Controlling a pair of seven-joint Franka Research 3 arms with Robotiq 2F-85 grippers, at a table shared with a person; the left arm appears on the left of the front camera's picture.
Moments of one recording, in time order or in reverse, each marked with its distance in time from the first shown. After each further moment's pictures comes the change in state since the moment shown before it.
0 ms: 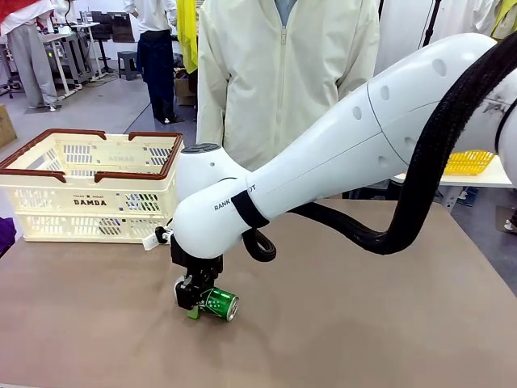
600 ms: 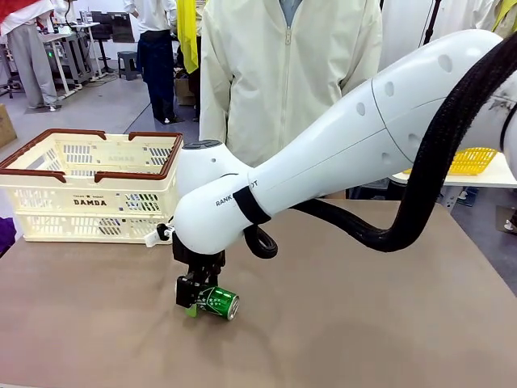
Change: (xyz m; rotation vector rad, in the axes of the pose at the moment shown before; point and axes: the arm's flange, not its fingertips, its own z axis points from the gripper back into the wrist) left arm 0.000 0.000 0.000 0.000 0.000 0.000; right arm -0.003 -0.004 0.009 -0.005 0.006 -0.008
